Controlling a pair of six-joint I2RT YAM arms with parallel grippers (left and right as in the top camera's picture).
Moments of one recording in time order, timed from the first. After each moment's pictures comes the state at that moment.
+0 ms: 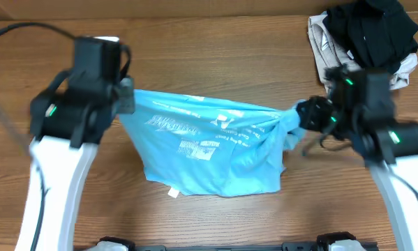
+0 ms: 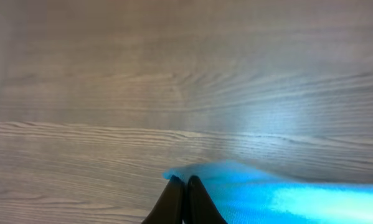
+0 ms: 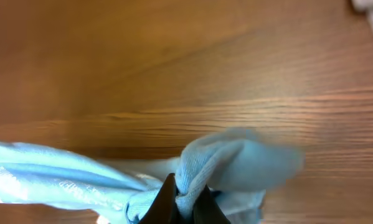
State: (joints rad) left arm -0.22 1.44 1.71 -1.25 -0.32 -0.16; right arm 0.13 1.27 1.29 -0.98 -0.27 0.35
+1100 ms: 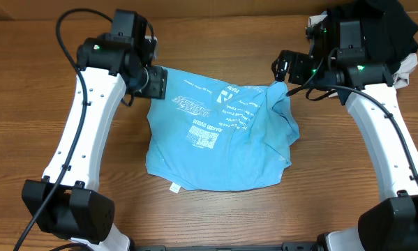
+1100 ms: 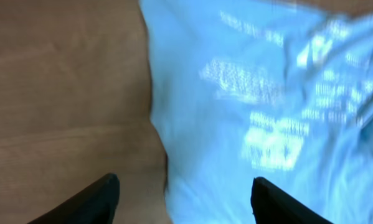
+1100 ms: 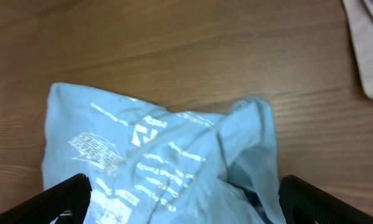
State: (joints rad) left arm -0.18 1.78 1.79 -1.27 0.03 -0.08; right arm 0.10 1.65 1.52 -0.84 -0.24 0.28
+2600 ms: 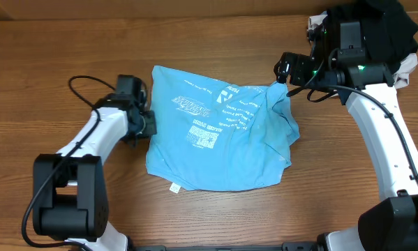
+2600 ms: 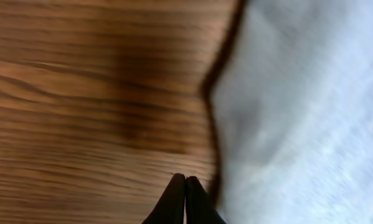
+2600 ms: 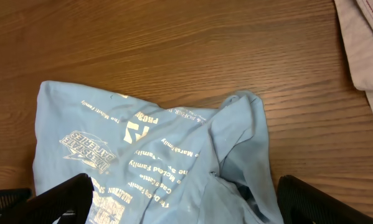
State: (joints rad) left arm -0.07 1.78 1.07 -0.63 0.03 -0.24; right arm 0.10 1.65 1.52 -0.85 -0.22 0.28
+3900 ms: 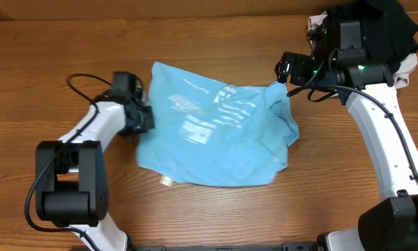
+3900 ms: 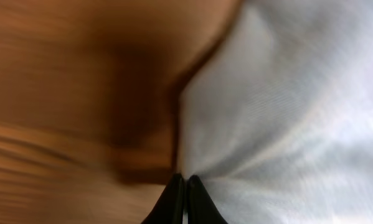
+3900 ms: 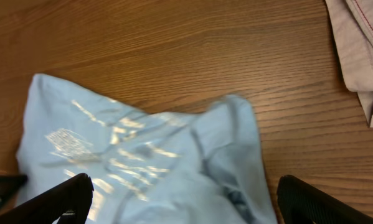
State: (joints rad) left arm -0.01 1.88 1.13 -0.56 0.01 -0.23; right arm 0.10 1.65 1.52 -0.85 -0.20 0.28
